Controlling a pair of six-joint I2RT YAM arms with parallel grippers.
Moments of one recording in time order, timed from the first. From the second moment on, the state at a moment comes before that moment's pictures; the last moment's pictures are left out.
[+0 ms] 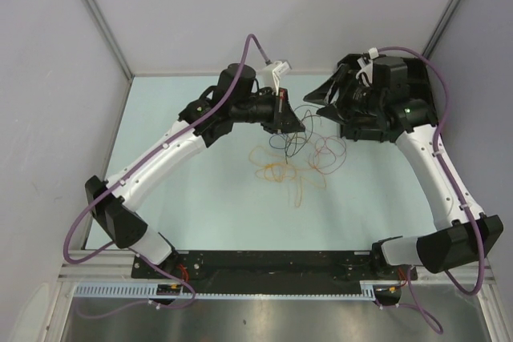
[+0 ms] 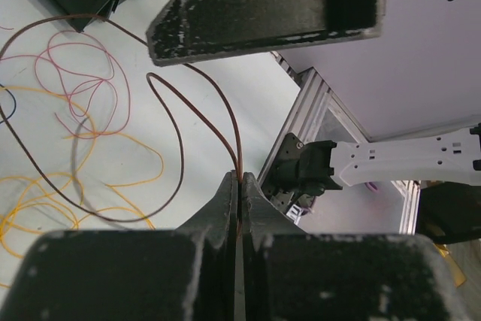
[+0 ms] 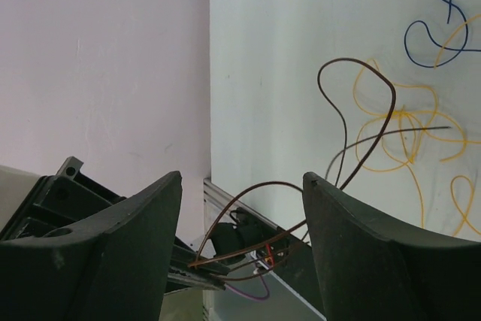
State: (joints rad) left arm -0.75 1.55 1.64 -0.48 0.51 -0.48; right arm 0.26 1.34 1.48 -0.62 -0.52 0.89
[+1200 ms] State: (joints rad) left arm -0.75 1.58 1.68 -0.53 0.54 -0.45; right arm 0.16 1.45 1.48 -0.73 -0.49 0.90
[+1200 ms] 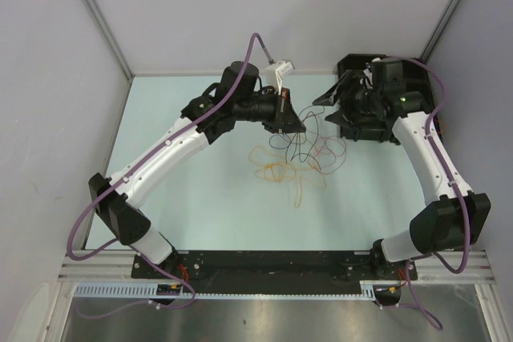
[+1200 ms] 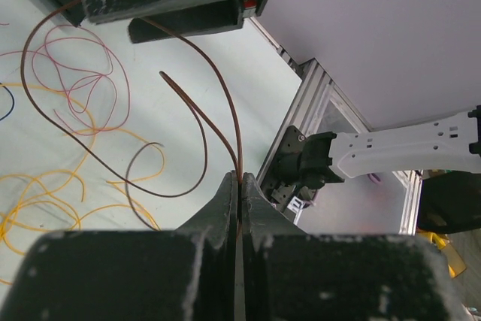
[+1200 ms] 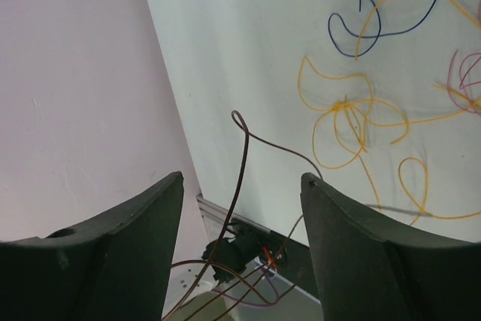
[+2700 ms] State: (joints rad) left arm -0.75 1.15 1.29 -0.58 0.24 -0.40; right arm -0.31 1.81 2.44 -0.65 -0.61 0.96
